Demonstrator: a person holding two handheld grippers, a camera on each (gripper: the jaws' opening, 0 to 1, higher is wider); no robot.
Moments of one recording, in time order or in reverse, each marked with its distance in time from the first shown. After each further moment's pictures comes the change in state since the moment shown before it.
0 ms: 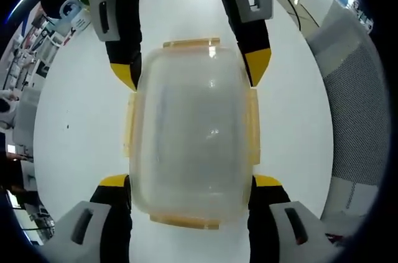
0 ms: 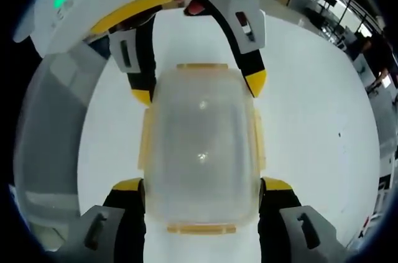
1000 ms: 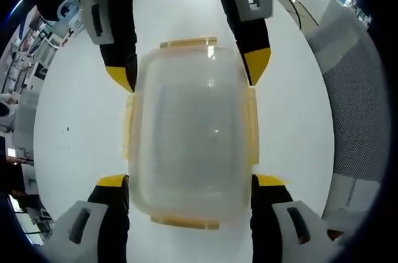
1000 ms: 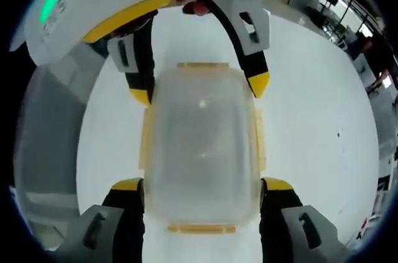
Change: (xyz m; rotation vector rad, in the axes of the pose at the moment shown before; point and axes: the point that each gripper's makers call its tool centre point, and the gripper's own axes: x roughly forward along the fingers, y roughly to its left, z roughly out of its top) left arm 0.001 0.000 0.000 0.019 0.006 -0.012; right arm -0.001 -0.002 -0.001 -0.004 0.013 -0.003
